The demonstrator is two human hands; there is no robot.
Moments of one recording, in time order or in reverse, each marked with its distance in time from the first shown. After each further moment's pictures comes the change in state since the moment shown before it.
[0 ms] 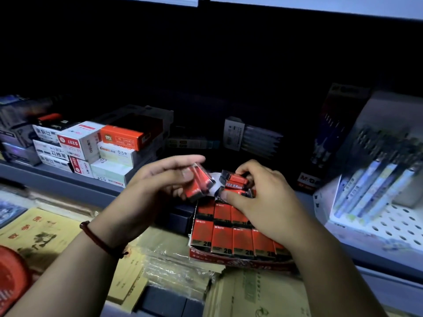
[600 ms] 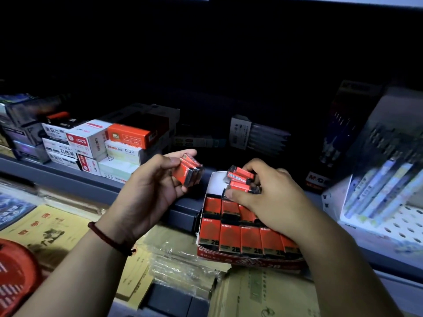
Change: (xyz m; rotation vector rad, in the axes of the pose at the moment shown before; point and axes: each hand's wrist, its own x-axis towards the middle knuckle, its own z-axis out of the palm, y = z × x) left_hand 0.008 -0.004 0.001 -0.371 0.139 -0.033; right_hand 0.010 0.004 0.001 -0.013 -0.091 0.076
